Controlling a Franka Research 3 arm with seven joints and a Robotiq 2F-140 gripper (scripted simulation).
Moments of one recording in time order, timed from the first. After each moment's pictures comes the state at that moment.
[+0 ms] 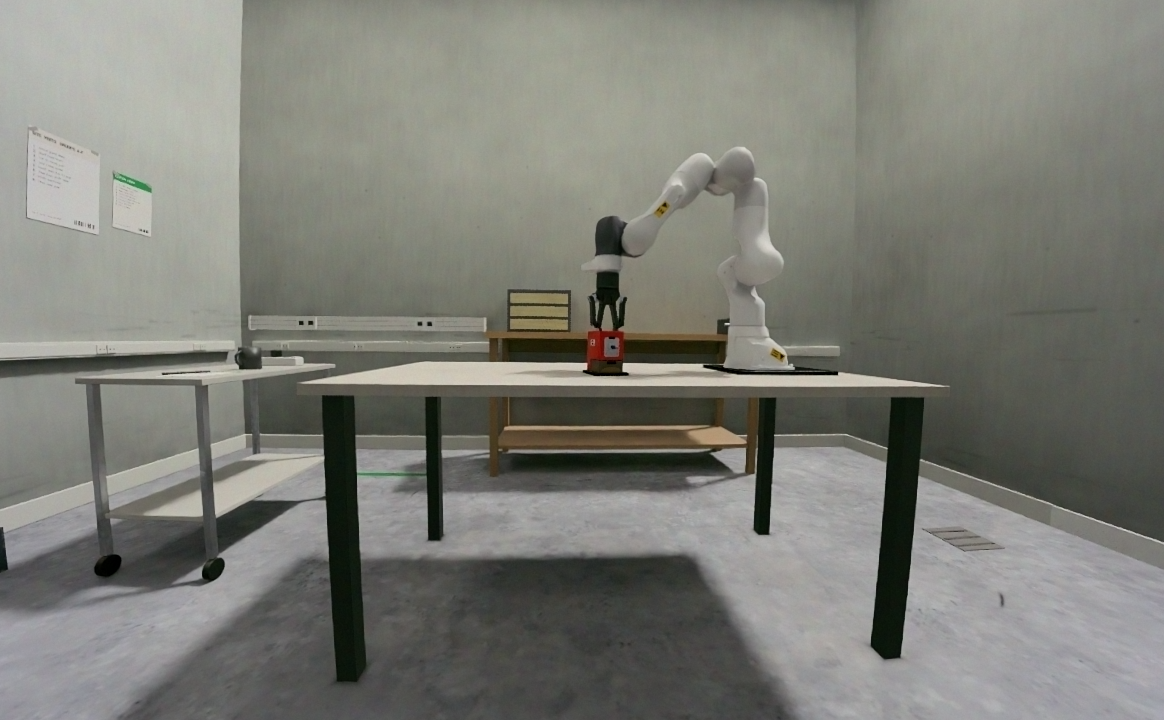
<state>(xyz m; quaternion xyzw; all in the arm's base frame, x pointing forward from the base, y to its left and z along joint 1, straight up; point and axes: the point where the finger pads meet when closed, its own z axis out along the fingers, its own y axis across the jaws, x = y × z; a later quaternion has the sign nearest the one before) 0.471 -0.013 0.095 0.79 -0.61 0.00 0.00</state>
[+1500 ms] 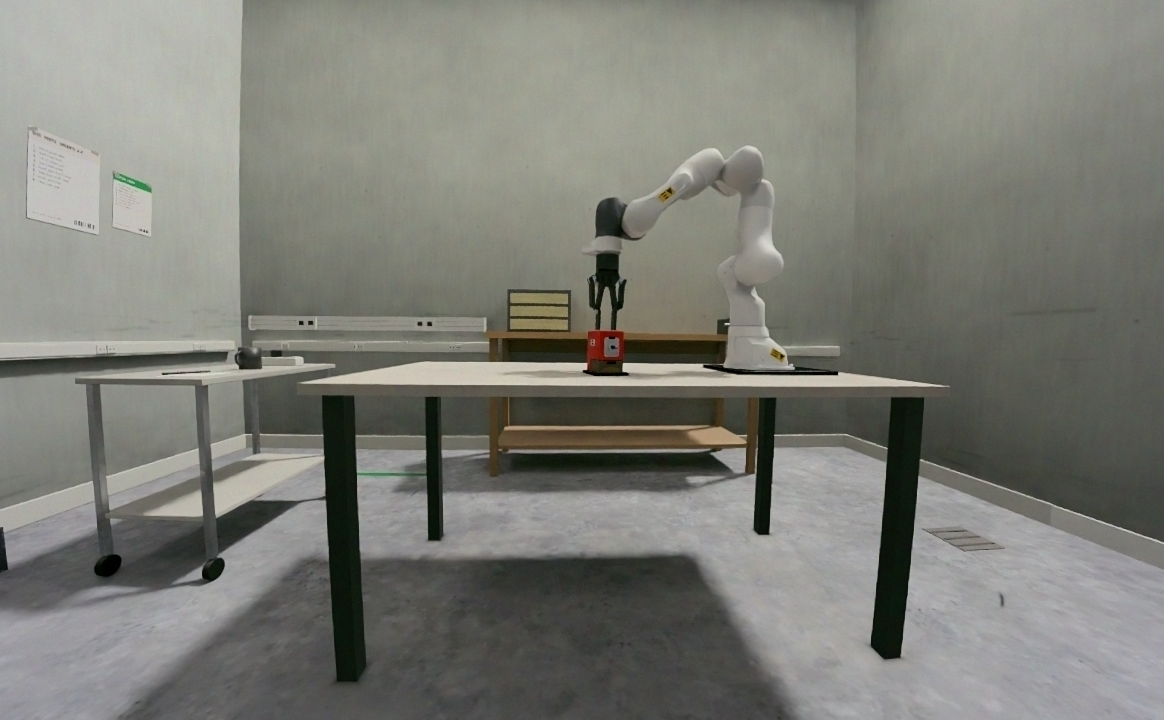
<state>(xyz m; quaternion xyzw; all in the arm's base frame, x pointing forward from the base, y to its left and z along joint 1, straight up) 0.476 -0.012 0.155 0.79 -0.61 0.01 0.00</state>
